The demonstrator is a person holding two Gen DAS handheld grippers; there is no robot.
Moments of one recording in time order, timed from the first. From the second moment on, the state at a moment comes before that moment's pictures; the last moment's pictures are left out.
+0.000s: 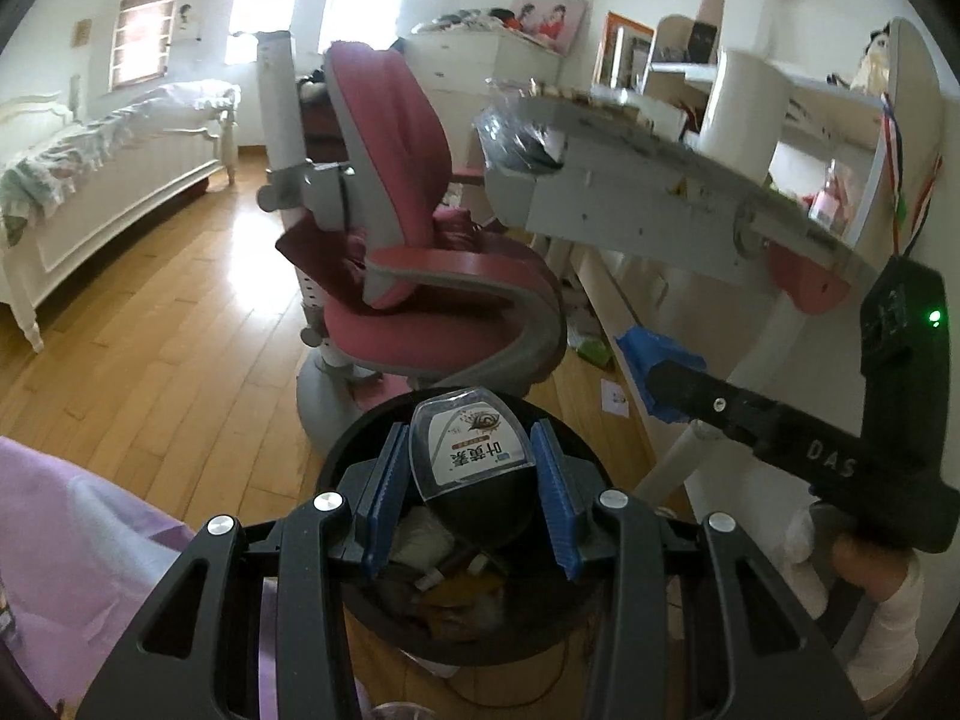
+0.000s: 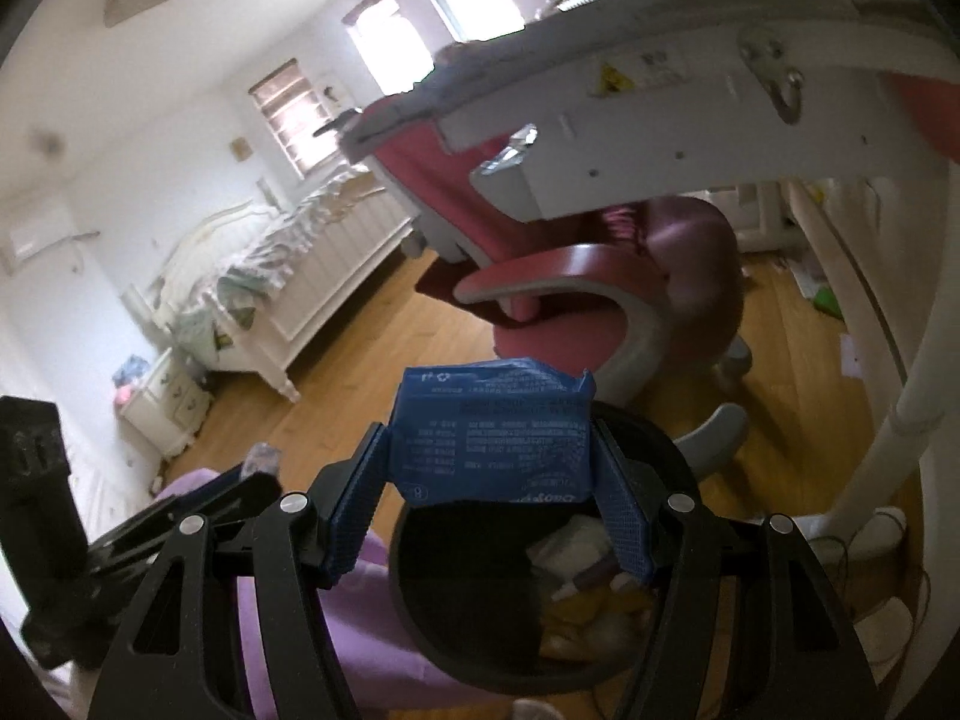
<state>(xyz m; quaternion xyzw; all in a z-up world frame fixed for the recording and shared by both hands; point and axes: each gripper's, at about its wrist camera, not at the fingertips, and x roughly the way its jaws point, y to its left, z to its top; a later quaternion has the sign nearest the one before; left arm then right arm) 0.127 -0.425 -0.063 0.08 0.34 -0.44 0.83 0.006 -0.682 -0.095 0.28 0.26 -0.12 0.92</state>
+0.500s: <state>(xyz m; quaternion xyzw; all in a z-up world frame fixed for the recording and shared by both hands) 0.129 -0.465 -0.092 0.13 0.36 -0.44 0.82 0.011 -0.692 -0.113 0.30 0.27 -0.12 0.91</state>
